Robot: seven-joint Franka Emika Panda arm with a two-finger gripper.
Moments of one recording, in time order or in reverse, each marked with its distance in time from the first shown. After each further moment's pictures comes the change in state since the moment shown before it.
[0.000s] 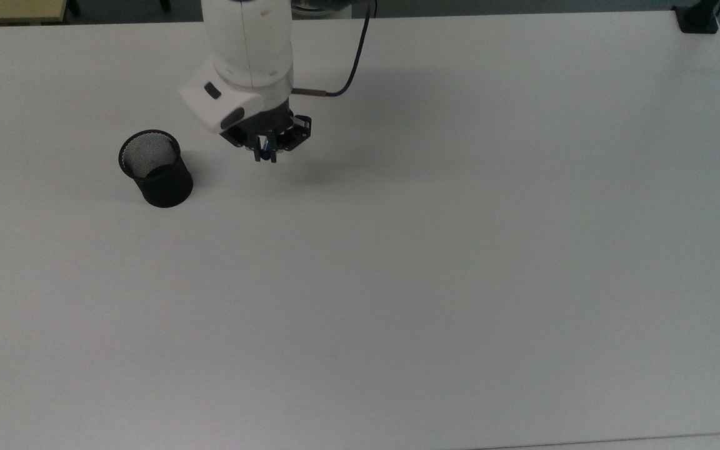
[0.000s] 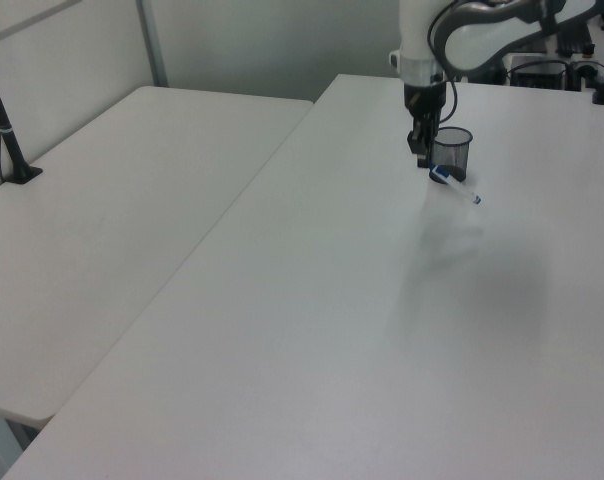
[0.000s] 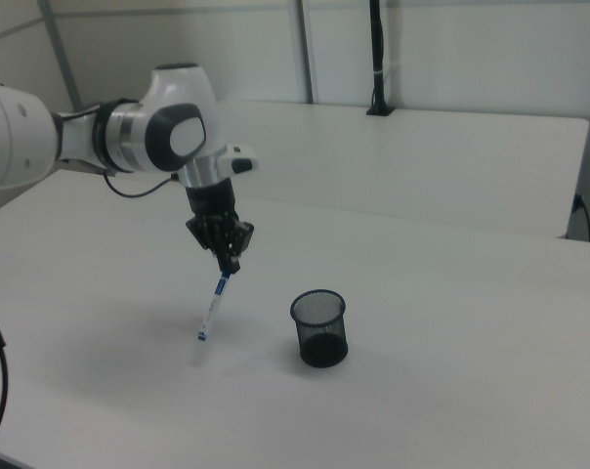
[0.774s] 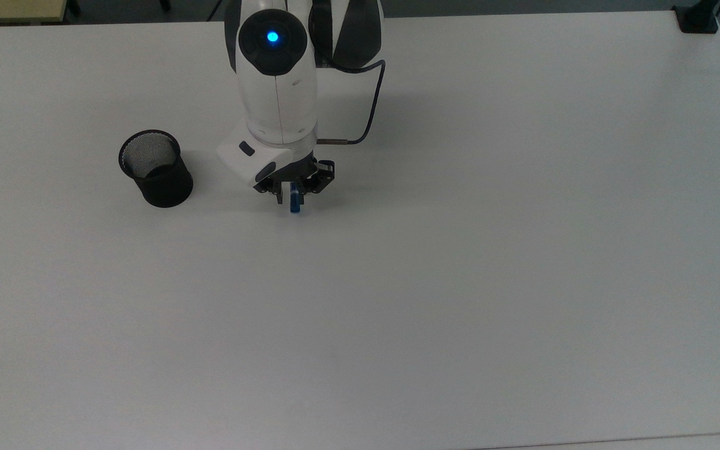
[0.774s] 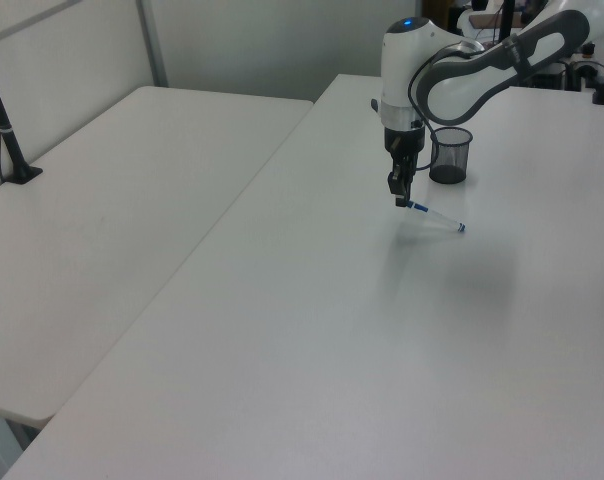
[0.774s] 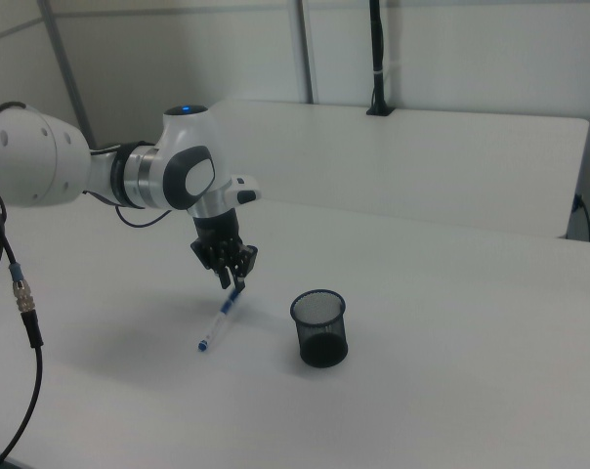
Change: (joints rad) arm 0.036 0.129 0.000 -0.010 0.000 0.179 -0.001
